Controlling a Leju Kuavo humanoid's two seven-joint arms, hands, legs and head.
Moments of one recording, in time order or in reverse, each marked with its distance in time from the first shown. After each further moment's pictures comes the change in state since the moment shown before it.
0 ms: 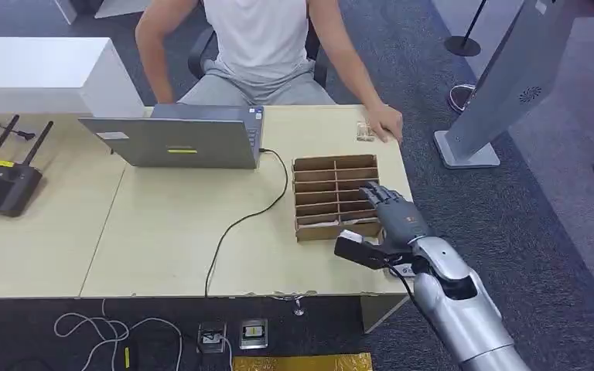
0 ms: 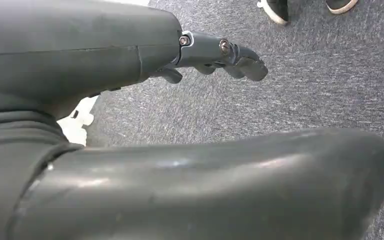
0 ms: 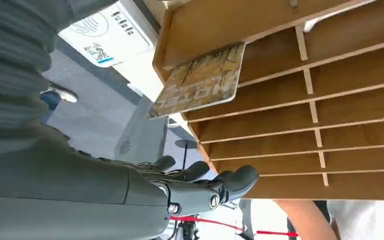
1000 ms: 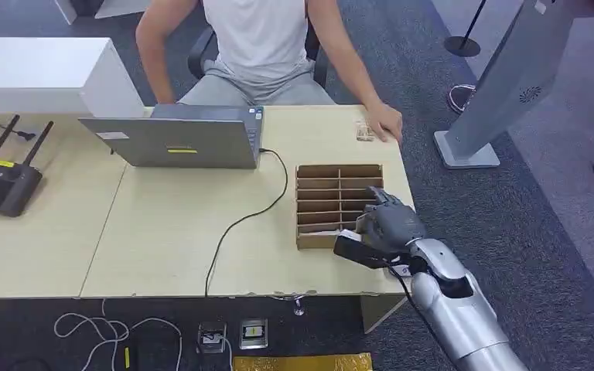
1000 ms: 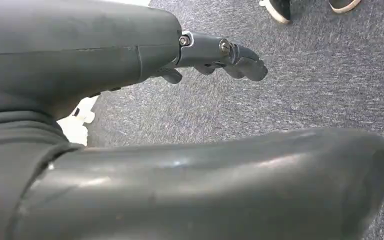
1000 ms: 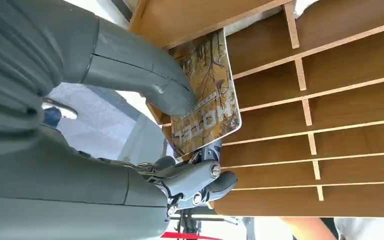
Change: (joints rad) left arm 0.000 -0.002 0.000 0.000 0.010 0.010 0.000; right arm -0.015 0.011 0.000 0.070 -0.047 -0.010 -0.007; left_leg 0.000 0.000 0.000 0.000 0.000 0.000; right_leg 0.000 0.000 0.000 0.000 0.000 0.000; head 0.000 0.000
